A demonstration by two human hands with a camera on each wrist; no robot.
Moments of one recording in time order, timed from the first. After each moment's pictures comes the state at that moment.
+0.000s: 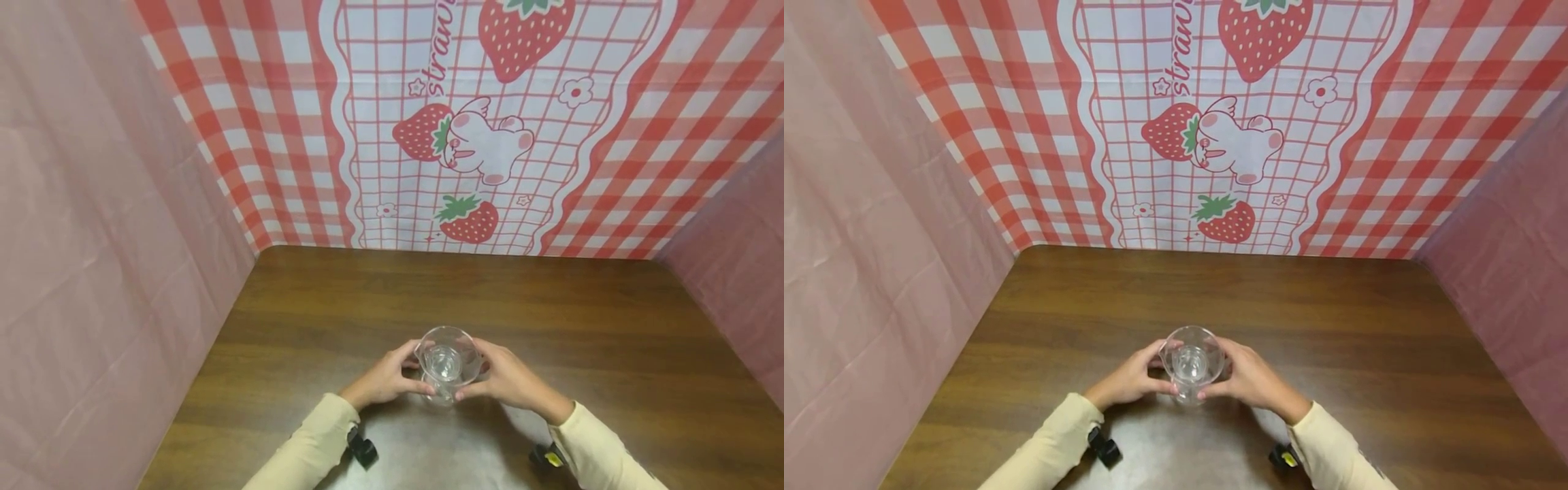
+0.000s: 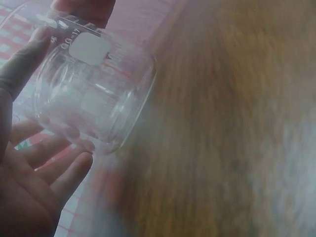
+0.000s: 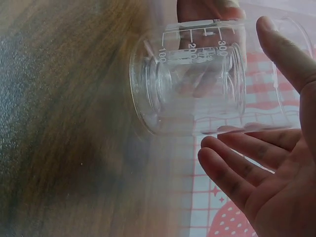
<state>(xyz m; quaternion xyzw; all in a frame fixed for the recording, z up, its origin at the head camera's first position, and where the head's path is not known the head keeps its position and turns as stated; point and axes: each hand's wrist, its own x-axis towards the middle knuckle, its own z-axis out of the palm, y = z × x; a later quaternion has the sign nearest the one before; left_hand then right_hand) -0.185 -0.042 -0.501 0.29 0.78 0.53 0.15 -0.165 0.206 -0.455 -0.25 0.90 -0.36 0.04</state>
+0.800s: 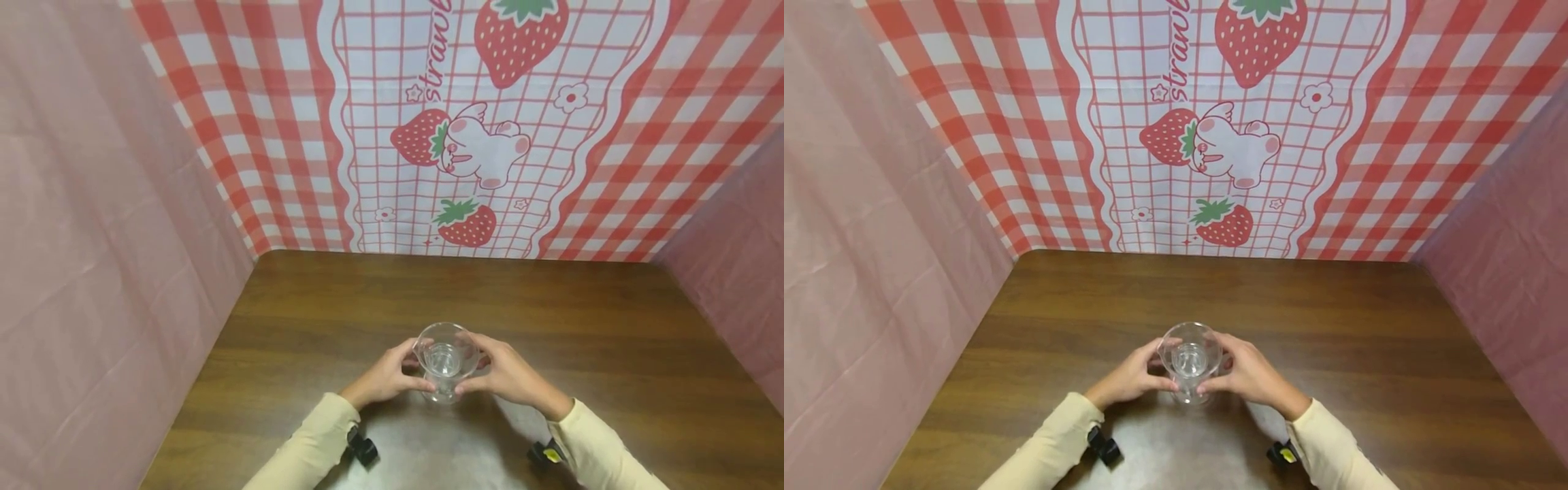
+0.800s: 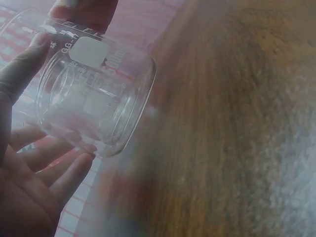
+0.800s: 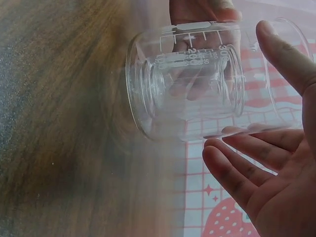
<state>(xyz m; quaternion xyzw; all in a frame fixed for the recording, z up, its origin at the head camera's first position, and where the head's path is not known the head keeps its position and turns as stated) -0.188 -0.037 -0.492 0.28 0.77 0.55 0.14 -0.169 0.208 -0.446 -0.25 0.89 -0.38 0.03</state>
